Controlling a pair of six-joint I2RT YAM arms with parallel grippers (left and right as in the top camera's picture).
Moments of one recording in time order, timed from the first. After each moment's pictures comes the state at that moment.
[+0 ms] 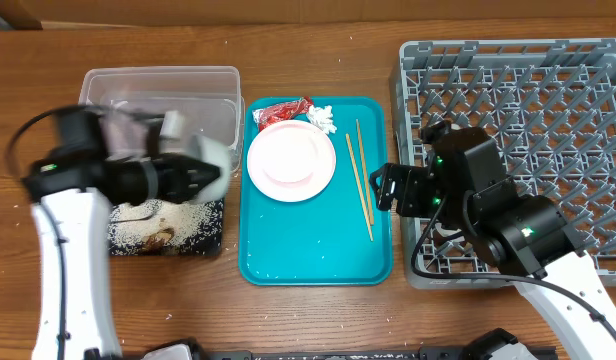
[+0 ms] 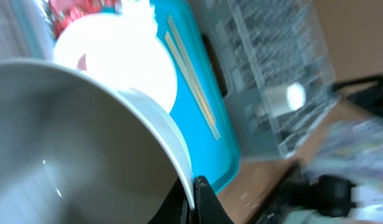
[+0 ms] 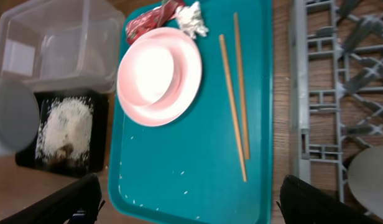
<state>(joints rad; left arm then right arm) 0.21 1.40 1.25 -1.14 0.87 0.29 0.46 1.14 1.17 -0.91 -0.10 0.58</state>
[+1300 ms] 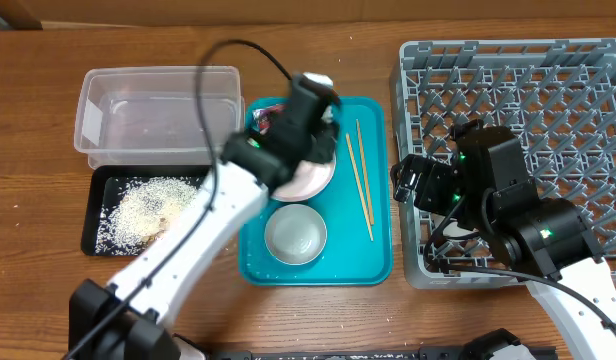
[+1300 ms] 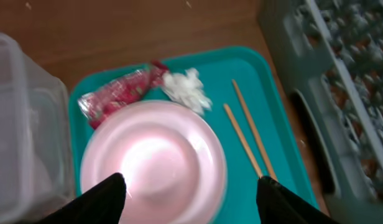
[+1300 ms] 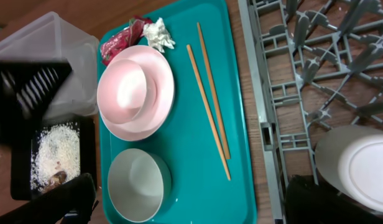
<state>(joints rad) -0.55 1.63 1.42 -0.66 -0.15 -0.28 0.37 1.11 1.17 -0.96 -0.08 0.64</state>
